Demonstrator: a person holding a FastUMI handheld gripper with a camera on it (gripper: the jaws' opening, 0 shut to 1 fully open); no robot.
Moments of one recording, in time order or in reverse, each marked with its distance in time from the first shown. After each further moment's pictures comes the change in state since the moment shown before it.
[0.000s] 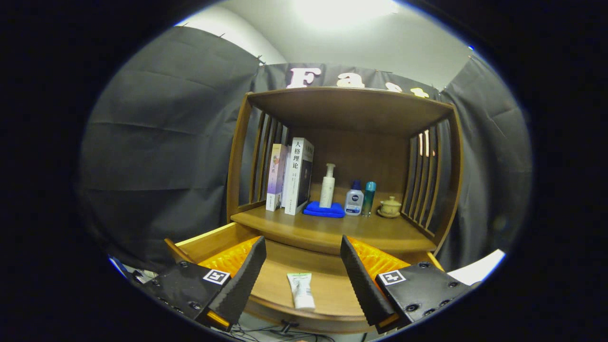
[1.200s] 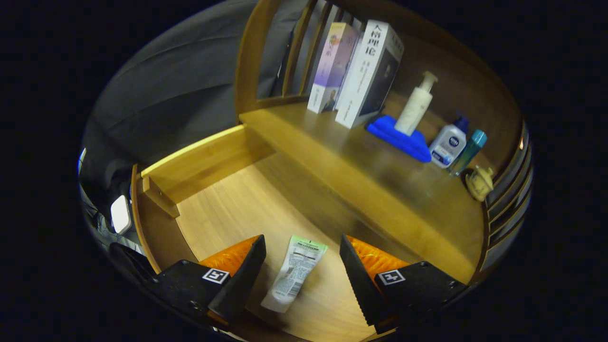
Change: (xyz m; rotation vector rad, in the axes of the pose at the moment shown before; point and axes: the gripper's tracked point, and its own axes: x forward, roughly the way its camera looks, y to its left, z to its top) arm 0.112 0.007 -0.134 -0.225 0.747 0.381
